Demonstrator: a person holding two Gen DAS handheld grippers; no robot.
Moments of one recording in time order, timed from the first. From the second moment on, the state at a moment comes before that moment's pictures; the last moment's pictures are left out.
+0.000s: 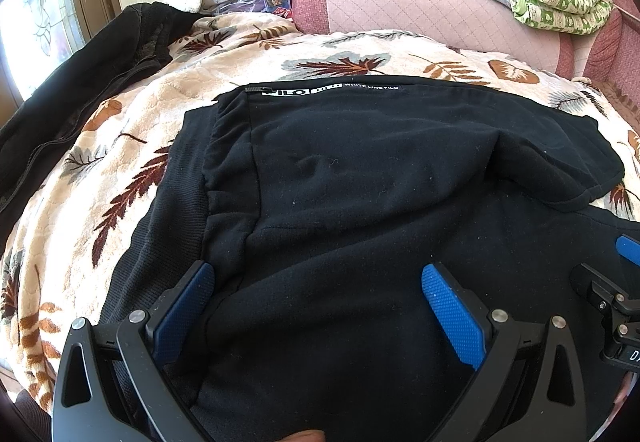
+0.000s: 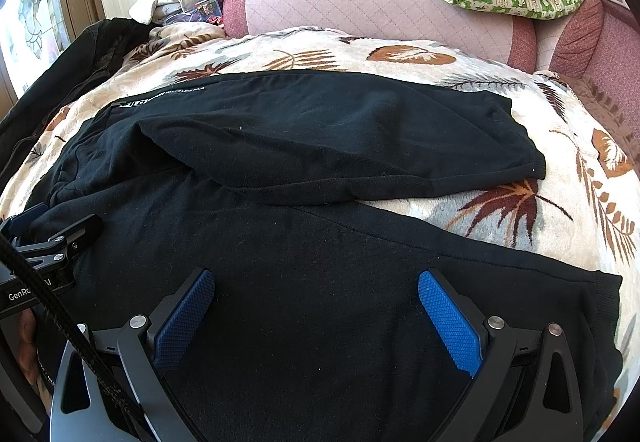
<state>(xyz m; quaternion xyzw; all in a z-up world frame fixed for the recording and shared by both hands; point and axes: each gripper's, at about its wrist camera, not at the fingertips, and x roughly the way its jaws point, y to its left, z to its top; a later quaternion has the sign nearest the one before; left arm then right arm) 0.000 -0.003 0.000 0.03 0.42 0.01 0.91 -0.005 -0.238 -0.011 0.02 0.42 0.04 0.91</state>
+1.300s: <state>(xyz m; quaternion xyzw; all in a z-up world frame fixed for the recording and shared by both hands) 0.001 0.011 0.001 0.02 0.42 0.01 0.91 -0.005 -0.238 -0.010 0.02 0.42 0.04 0.91</state>
